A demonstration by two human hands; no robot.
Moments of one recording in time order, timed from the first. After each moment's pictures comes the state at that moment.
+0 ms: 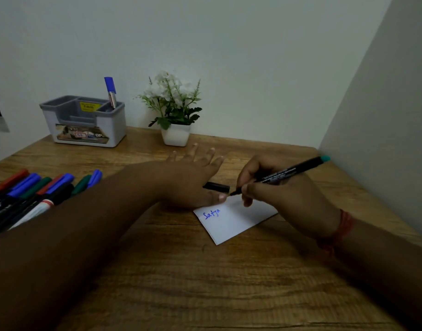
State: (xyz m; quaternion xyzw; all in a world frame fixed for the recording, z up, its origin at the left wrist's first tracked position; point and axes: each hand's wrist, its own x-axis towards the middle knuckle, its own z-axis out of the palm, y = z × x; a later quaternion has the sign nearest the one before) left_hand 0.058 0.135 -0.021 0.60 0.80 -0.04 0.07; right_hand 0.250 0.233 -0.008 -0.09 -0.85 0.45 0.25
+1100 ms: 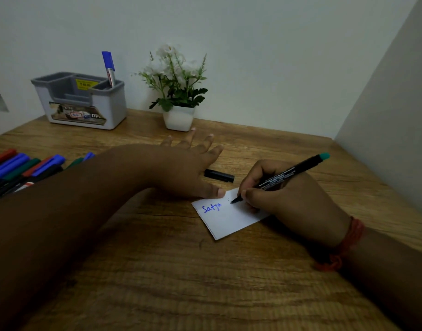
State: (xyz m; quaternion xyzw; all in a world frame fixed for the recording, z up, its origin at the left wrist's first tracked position) left_hand 0.052 0.137 -0.023 0.58 0.81 -0.08 0.09; right_hand 0.248 0.235 -0.024 -0.19 -0.87 0.42 0.19
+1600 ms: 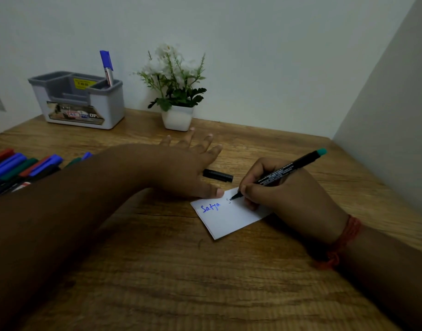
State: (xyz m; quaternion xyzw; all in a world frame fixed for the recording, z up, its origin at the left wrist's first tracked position) left_hand 0.053 0.136 -0.022 0.58 0.81 -0.08 0.09; right_hand 0.246 0.238 -0.025 -0.19 -0.86 0.44 0.20
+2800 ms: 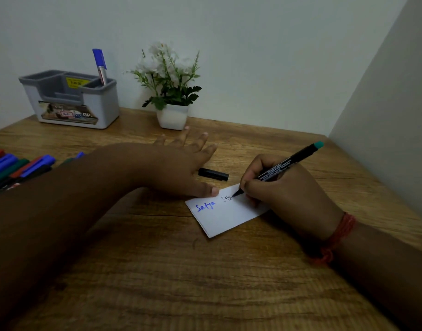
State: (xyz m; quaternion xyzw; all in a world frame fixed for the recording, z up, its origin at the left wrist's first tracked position) left_hand 0.052 0.137 -0.023 0.57 0.81 -0.09 0.09; right_hand 0.243 0.244 -0.028 -0.23 -0.86 0.40 0.22
